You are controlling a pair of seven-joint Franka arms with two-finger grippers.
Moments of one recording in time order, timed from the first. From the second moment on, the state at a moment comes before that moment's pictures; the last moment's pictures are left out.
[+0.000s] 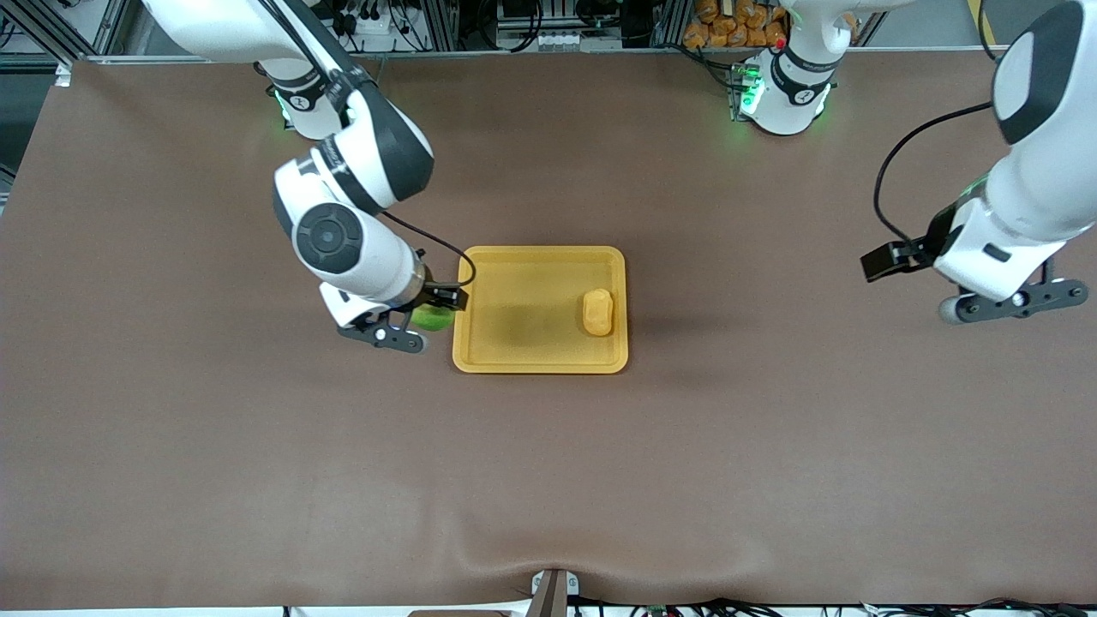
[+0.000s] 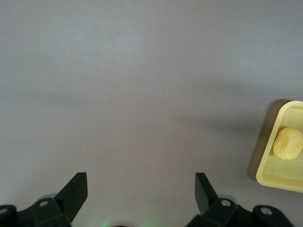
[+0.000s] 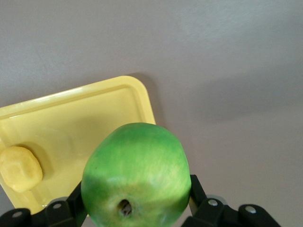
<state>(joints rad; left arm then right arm) 0.05 0.15 -0.22 -1.49 0.13 1.55 -0.30 0.30 0.46 0.26 -1.59 0.04 1.92 0.77</state>
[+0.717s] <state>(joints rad) 0.08 0.05 -0.22 -1.49 0.13 1.49 -0.17 0.32 0.56 0.26 -1.60 0.04 2.01 0.77</state>
